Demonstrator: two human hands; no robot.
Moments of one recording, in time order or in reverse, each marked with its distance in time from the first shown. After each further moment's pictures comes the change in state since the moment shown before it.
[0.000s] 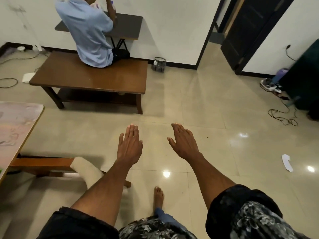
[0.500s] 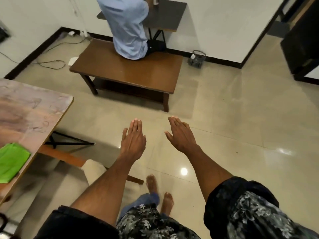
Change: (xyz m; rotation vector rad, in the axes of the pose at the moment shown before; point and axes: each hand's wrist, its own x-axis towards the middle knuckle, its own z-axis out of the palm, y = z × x) left_hand 0.101 -0.031 -0.024 -0.002 -0.020 -0.248; right_hand 0.182 -0.029 0.014 0.036 -0.125 -0.295
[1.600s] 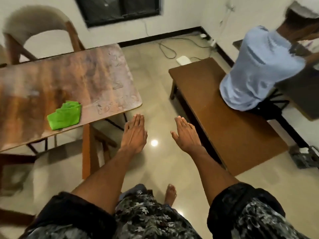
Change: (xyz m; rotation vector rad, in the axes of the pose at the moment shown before) left_hand 0.212 -0.192 -0.082 -0.206 0.124 -0.815; right_hand 0.453 -0.158 -0.018 -0.114 -0.249 -0.811
